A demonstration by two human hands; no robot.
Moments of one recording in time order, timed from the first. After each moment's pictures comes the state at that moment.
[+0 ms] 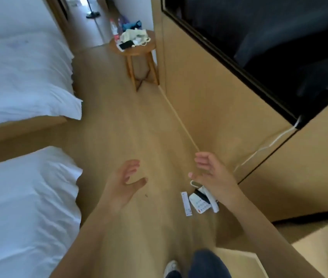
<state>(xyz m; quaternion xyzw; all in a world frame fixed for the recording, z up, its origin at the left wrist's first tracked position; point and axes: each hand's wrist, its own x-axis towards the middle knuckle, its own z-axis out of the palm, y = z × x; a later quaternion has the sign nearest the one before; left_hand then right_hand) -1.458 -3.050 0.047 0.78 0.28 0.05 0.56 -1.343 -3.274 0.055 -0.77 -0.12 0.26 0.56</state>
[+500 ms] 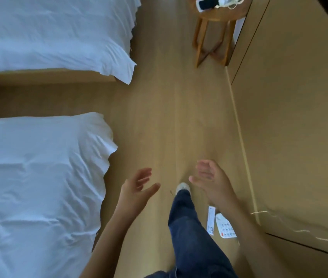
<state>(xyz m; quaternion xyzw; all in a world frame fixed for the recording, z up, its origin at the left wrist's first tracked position) -1.395 -2.883 -0.033 0.69 0.48 0.08 0.54 -1.219 -3.019 -0.036 -0.76 -0.15 0.40 0.50</state>
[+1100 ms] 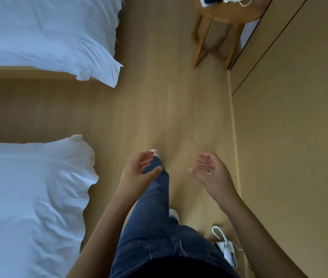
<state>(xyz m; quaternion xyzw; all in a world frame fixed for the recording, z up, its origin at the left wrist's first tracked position) -1.107 -2.645 -0.034 0.68 0.46 0.05 0.56 -0.952 -2.791 -0.037 -0.78 -0.13 0.40 0.46</state>
